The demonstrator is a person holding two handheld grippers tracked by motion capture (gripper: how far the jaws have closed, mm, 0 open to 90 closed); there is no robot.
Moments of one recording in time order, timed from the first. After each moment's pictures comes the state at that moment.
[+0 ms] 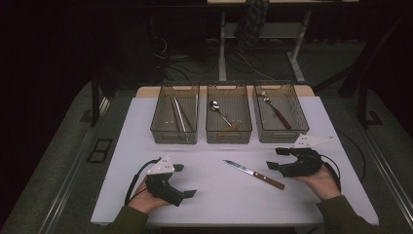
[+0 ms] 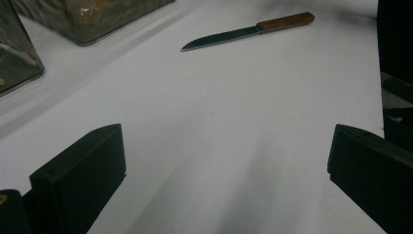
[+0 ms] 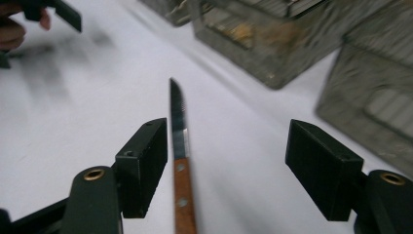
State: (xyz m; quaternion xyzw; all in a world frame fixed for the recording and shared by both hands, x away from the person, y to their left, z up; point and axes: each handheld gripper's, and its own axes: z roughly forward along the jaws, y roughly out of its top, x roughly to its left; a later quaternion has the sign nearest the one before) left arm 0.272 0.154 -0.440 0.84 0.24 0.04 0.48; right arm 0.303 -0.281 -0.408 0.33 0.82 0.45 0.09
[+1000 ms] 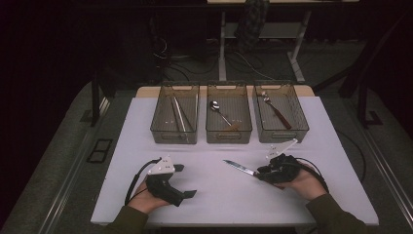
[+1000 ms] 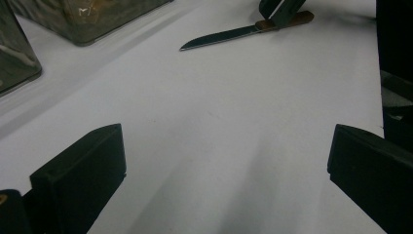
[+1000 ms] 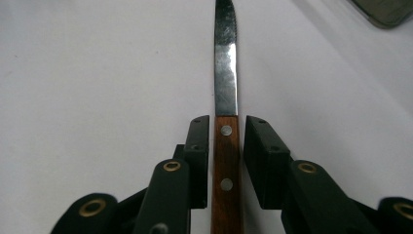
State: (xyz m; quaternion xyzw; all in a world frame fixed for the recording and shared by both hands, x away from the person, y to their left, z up) left arm 0.272 0.154 -0.440 0.85 0.24 0.04 0.47; right arm 0.310 -0.233 -0.434 0.26 0.91 0.32 0.03
